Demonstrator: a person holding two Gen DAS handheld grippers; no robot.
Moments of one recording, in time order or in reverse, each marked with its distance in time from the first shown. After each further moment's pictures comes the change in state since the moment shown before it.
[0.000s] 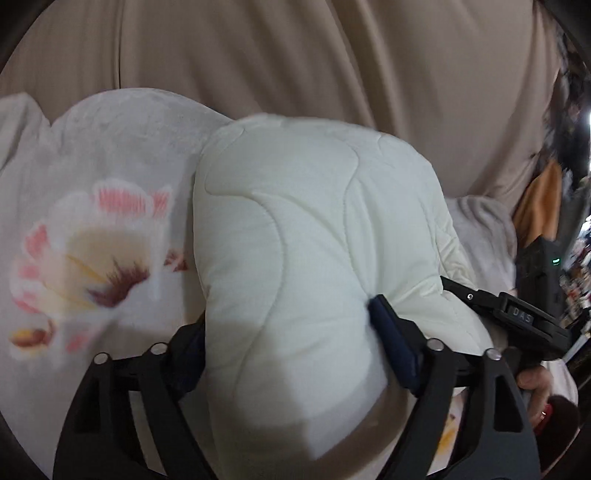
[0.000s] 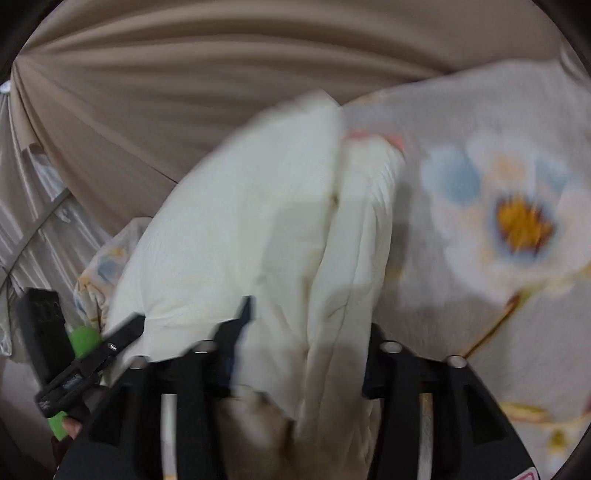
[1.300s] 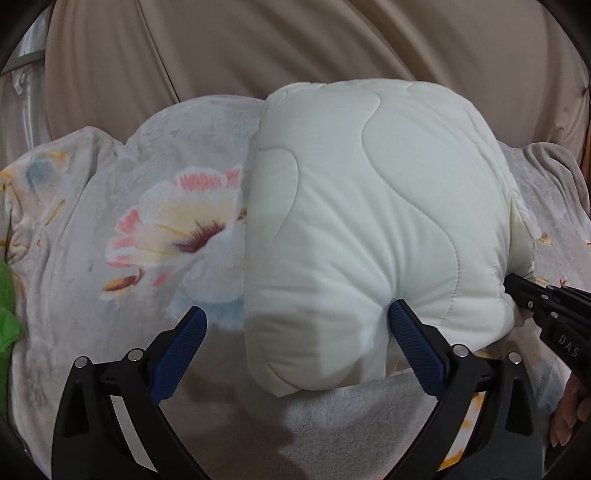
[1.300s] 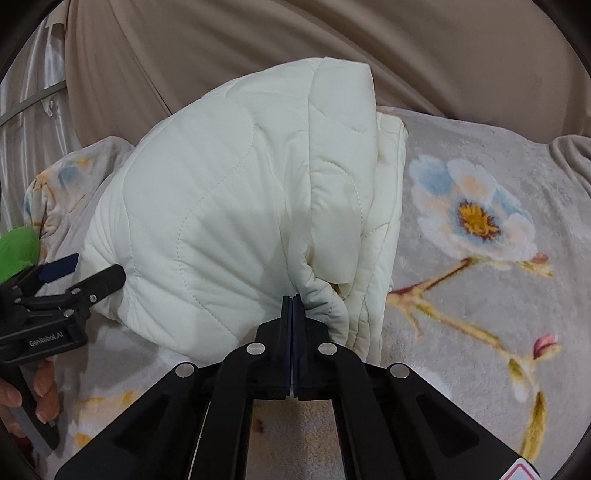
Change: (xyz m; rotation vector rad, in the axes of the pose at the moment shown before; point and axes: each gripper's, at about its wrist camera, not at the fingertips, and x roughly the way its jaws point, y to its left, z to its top) left arm -0.025 -0.049 -0.041 0.108 0.086 0.448; right arm -0.029 0.053 -0.062 -0.331 0.053 -0.348
